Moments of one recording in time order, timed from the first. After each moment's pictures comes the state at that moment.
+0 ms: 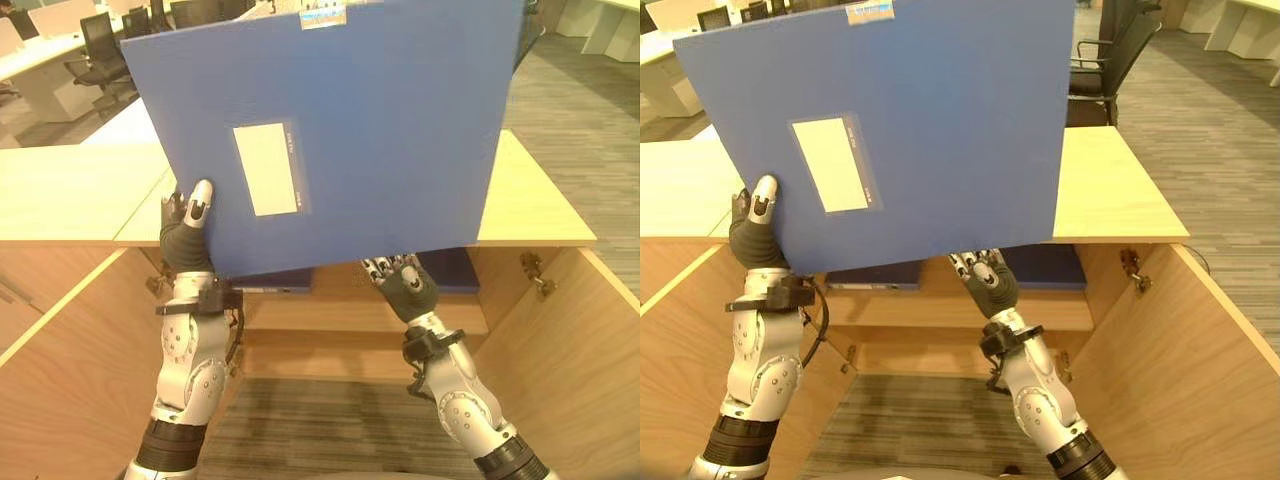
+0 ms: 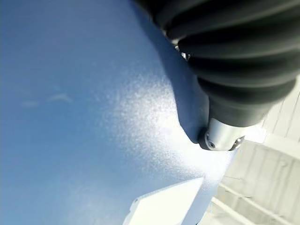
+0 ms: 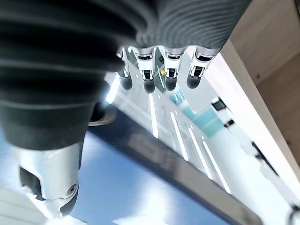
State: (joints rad) left arm -0.07 0.29 -0.07 -0.28 -0.60 -0.35 0.19; right arm -0.04 -0.30 0.43 -0.13 0.95 -0.27 0.10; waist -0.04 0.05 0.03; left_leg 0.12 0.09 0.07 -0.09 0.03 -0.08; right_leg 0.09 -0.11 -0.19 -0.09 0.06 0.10
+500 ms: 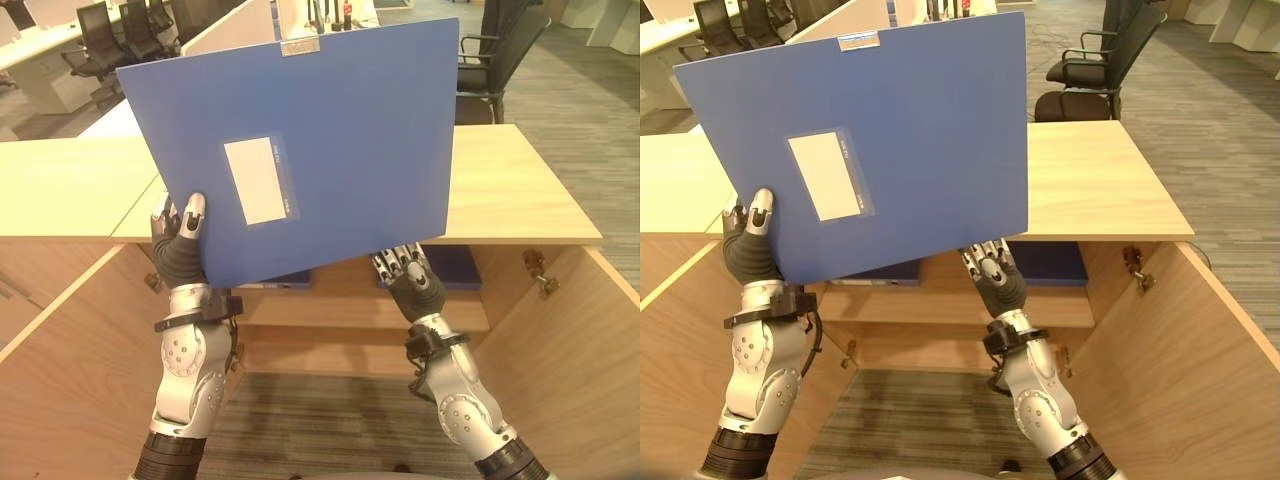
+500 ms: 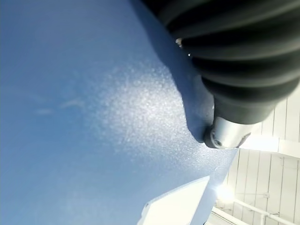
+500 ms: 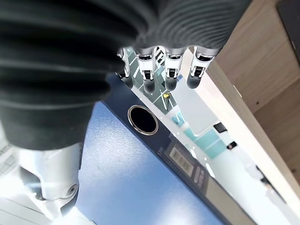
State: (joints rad) left arm -0.05 0.28 -0.10 -0.29 -0.48 -0.36 0.34; right arm -0.04 -0.30 0.44 -0.12 0.92 -0.31 0.01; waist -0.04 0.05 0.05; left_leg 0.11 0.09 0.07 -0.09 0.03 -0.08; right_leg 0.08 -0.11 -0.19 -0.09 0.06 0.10
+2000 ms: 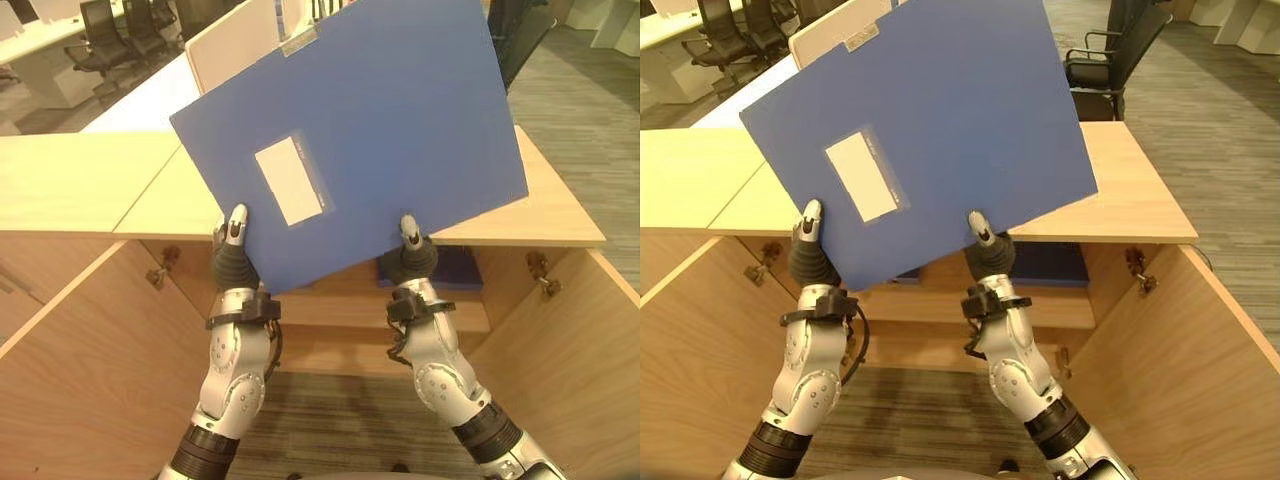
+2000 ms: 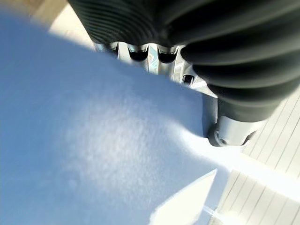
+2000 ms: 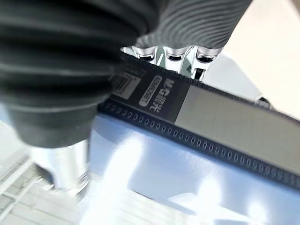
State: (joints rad) left arm -0.09 0.19 -0.28 -0.20 -0.70 -0.37 0.31; right arm -0.25 -0.22 0.50 -0.13 0.92 -0.44 -0.14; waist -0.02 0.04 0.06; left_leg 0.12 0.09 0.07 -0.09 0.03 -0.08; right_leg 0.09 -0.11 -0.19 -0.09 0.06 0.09
